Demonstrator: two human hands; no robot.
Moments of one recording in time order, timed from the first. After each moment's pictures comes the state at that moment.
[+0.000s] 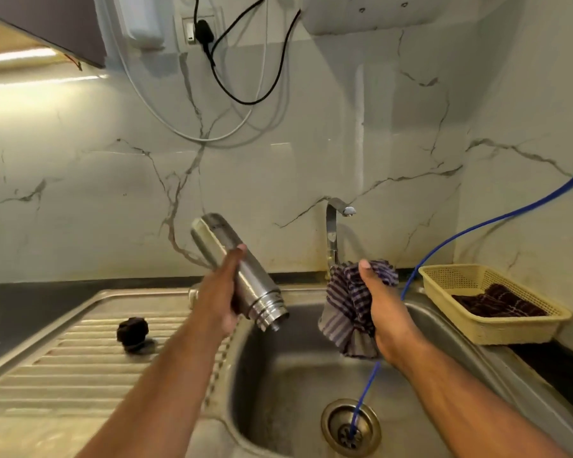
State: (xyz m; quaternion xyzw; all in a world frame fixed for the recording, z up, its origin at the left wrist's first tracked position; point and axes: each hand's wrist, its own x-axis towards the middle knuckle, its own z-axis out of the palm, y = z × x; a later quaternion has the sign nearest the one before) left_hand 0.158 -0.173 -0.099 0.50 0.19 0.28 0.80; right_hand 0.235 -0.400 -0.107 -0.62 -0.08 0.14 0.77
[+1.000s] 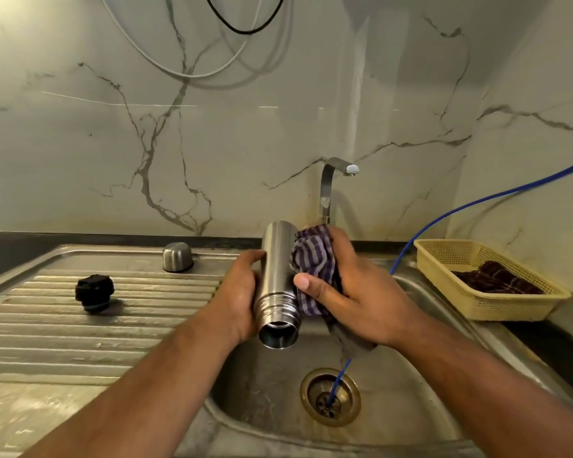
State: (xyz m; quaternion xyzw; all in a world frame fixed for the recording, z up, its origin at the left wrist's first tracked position) left_hand 0.164 -0.233 -0.128 0.48 0.23 0.10 0.84; right_hand 0.230 -0.404 -0.117 -0.79 -0.51 -0.11 0.31
